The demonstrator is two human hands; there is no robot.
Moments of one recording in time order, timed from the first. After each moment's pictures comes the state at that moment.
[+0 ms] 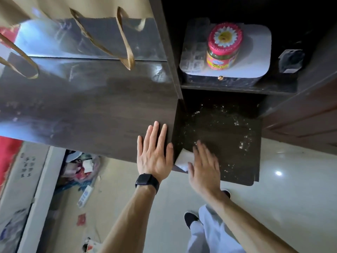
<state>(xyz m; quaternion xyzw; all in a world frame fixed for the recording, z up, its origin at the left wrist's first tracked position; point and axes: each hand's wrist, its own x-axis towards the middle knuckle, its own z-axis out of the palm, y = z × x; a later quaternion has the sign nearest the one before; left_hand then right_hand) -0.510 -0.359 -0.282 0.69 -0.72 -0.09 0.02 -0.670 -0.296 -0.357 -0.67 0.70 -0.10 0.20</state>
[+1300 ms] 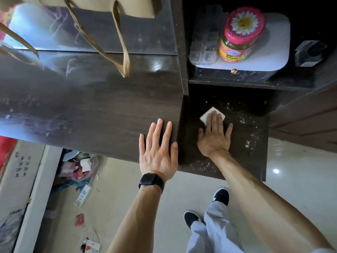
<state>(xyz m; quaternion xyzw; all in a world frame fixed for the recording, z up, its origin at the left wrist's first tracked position) -0.509 -0.361 -0.281 0.69 -0.72 -0.10 0.02 -0.692 -0.407 -0.377 -0.60 0.76 0.08 0.25</state>
